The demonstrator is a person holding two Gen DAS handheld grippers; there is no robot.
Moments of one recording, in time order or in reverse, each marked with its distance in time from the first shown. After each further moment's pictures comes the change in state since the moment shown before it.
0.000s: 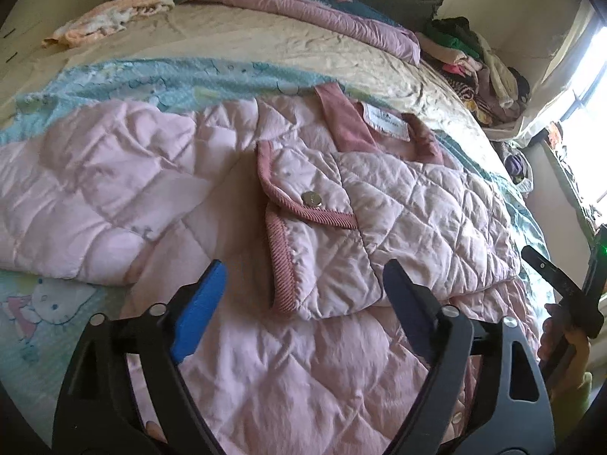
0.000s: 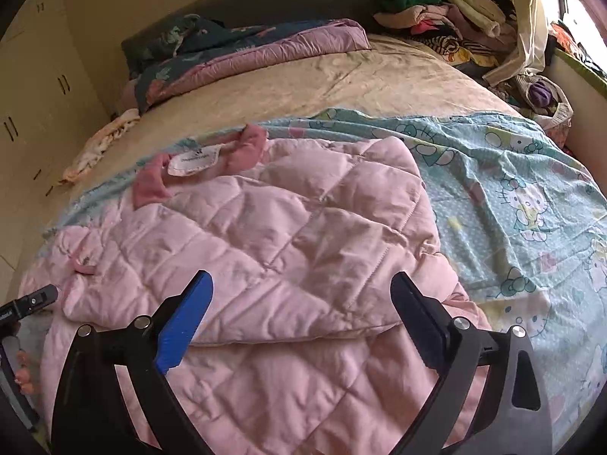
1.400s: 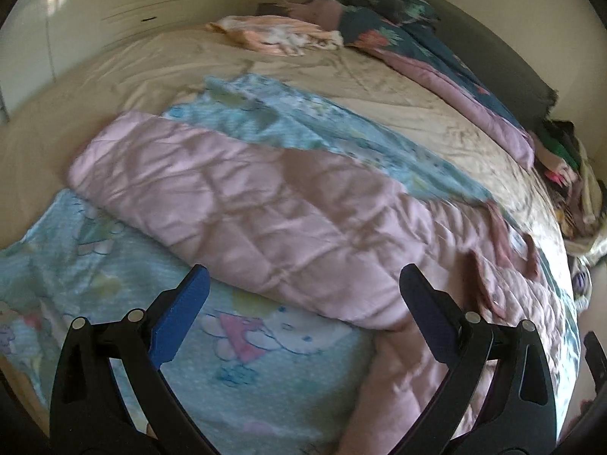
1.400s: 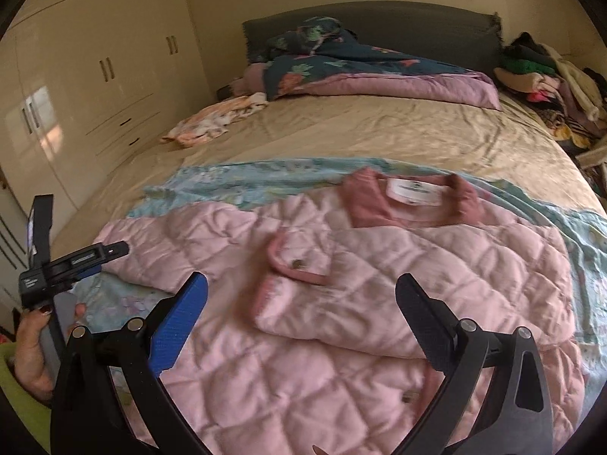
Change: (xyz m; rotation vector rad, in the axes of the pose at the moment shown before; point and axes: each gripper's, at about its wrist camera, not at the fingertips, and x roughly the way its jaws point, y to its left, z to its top) left arm -0.103 0.175 0.003 -0.360 -0.177 0.328; right arm -0.045 0.250 -0.008 -0.303 -0.041 0.257
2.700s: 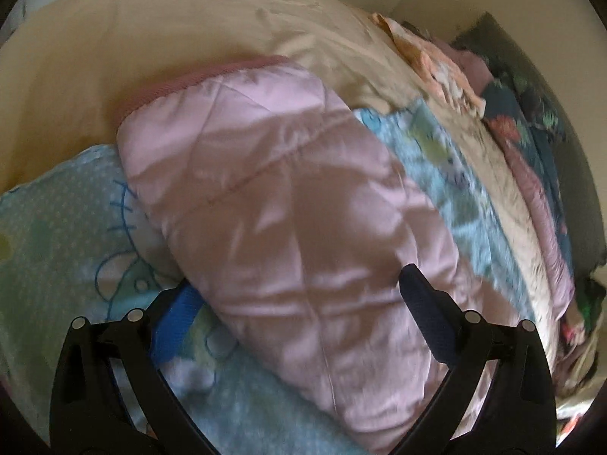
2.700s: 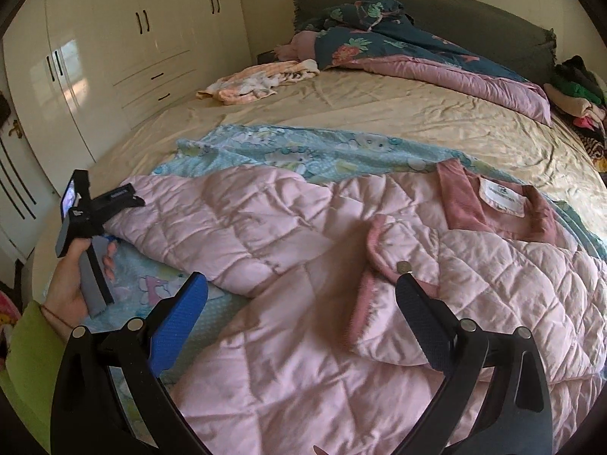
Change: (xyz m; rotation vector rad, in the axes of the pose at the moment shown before) left arm 0.094 0.180 0.045 -0.517 -0.022 0.104; right arm 0.073 0.080 -0.004 -0.138 0.100 0.058
